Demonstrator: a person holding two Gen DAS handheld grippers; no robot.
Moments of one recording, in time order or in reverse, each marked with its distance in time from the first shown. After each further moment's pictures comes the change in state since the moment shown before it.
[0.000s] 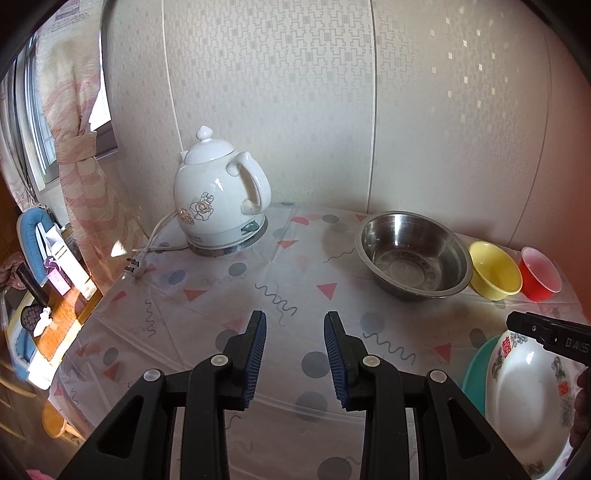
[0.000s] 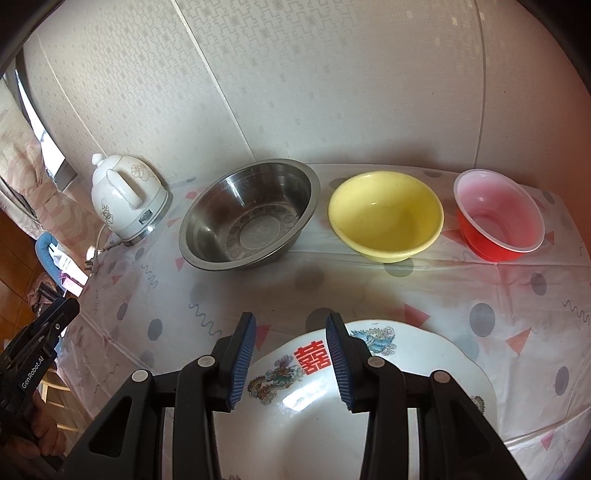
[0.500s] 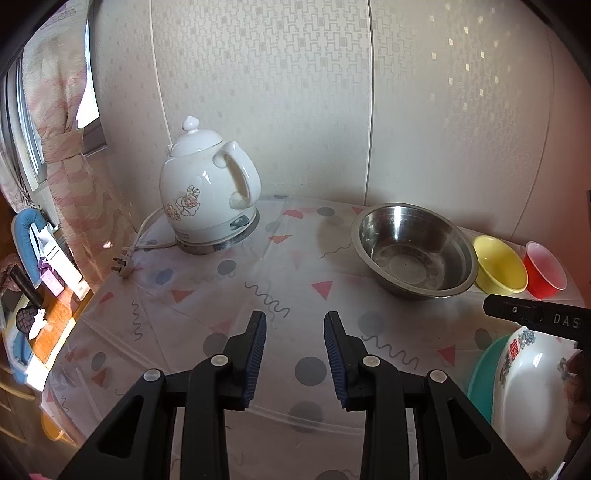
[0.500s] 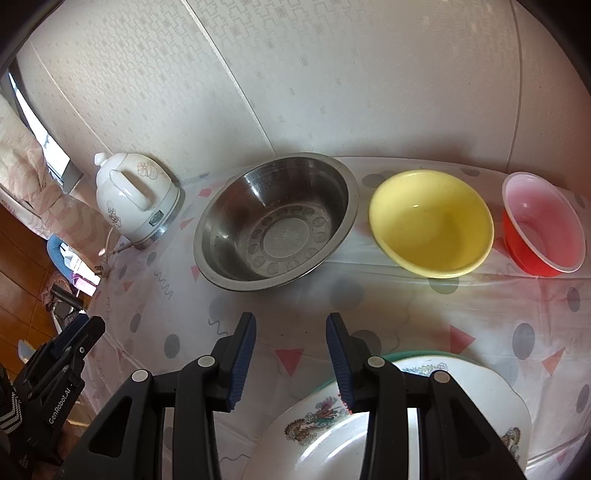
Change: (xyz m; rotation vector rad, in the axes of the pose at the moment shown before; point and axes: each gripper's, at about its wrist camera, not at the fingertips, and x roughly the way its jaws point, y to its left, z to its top) left arm 0.023 -0.006 0.005 0.012 0.027 -0.010; right arm 0.034 0.014 0.024 0.032 0.059 0.073
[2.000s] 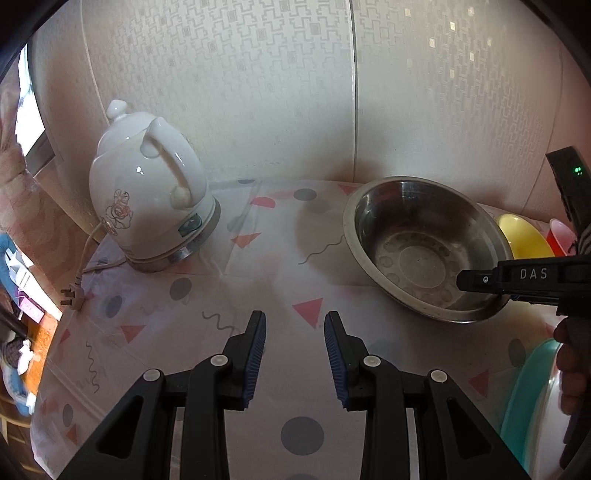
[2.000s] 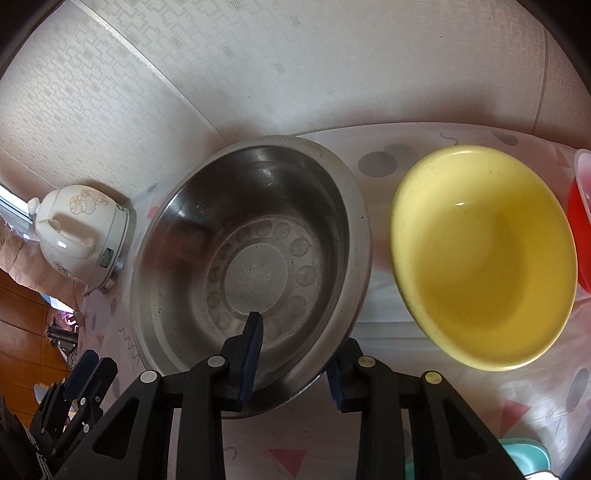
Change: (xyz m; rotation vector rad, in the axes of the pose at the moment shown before) left arm 0.093 -0.014 0.030 0.084 0.108 -0.073; right arm 0.083 -0.021 0.047 0.153 0.100 -0.035
